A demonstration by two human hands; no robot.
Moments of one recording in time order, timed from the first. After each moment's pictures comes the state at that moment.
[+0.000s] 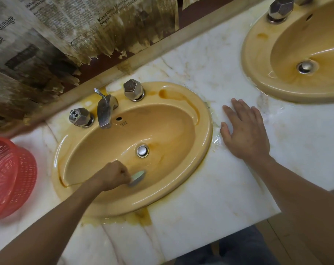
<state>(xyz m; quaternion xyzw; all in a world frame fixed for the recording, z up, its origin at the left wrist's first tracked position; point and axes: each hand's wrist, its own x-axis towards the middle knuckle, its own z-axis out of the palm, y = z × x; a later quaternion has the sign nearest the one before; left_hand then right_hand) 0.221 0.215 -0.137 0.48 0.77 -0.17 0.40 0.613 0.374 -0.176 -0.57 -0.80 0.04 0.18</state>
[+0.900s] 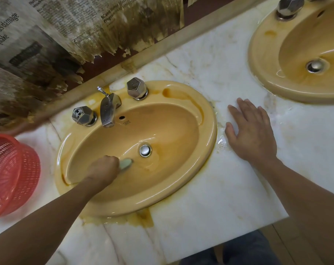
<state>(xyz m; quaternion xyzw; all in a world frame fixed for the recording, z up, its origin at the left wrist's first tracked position) 0.193 0.212 -0.151 0.53 0.78 -0.27 0.20 0.614 0.375 -0.177 -0.56 -0.80 0.04 0.19</state>
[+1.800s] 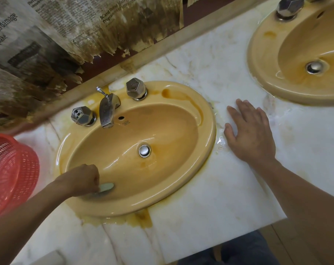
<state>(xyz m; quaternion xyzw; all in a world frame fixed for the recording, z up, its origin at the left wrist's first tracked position) 0.170 0.197 -0.082 0.48 0.73 -0.38 0.30 0.615 0.375 -0.176 -0.56 -0.80 0.05 0.18</state>
